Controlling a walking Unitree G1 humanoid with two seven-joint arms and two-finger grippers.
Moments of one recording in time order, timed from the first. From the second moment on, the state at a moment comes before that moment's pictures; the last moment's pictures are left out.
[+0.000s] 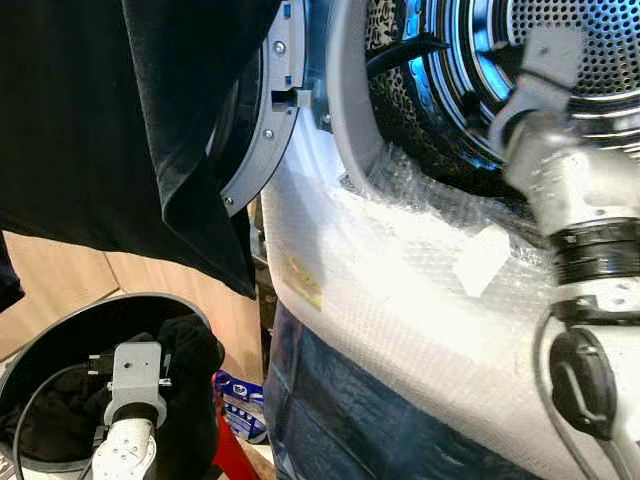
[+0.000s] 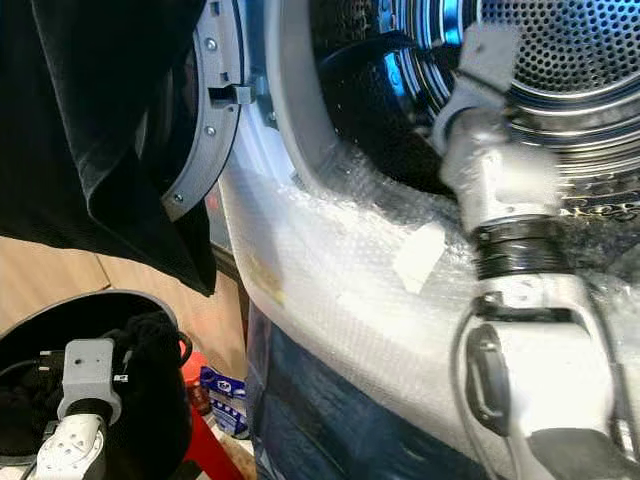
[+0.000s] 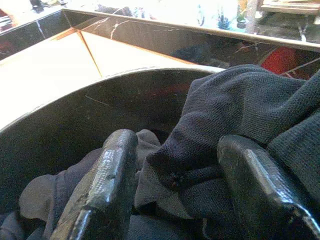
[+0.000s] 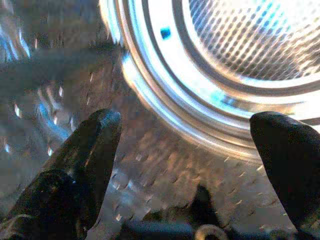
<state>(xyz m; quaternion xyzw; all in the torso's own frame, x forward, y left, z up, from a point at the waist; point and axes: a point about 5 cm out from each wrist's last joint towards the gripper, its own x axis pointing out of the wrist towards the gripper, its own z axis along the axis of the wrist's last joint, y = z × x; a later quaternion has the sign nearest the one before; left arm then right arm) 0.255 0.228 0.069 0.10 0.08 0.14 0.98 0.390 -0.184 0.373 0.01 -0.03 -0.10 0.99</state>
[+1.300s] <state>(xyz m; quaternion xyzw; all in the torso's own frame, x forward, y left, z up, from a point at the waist) 0.252 0.224 0.065 0.09 0.08 0.15 0.98 0.239 -0.180 0.321 0.01 -0.14 0.44 0.89</state>
